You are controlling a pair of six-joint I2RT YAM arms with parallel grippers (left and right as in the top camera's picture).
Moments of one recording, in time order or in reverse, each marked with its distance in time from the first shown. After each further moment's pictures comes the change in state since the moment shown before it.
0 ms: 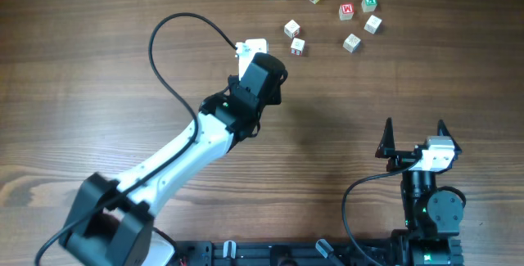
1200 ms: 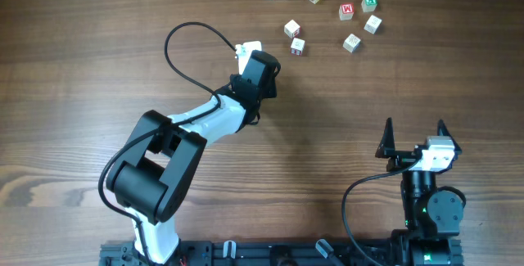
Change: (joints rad) left arm 0.092 0.338 -0.005 0.288 0.073 0.009; right arm 0.000 0.000 0.000 0.000 0.000 0.000
